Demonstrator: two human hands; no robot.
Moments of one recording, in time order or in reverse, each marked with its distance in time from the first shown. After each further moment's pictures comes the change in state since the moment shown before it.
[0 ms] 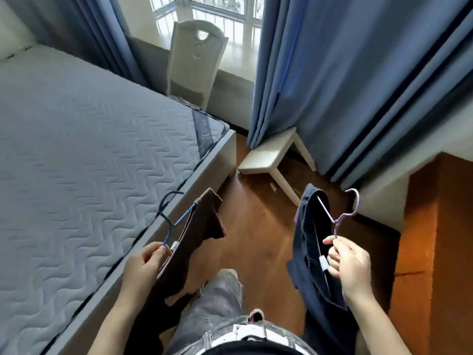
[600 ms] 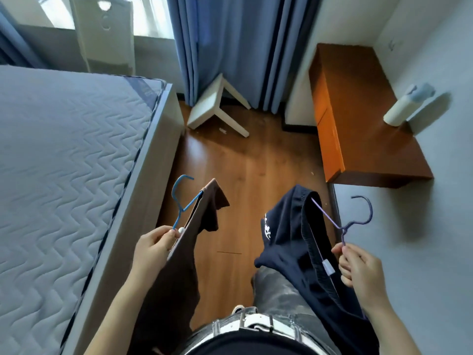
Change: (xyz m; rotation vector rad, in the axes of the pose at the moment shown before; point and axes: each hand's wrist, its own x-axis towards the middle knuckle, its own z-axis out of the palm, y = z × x) left_hand -0.263 -0.203 -0.153 -0.042 -0.480 0.142; right_hand -0.522 0.239 -0.088 0.010 0.330 0.067
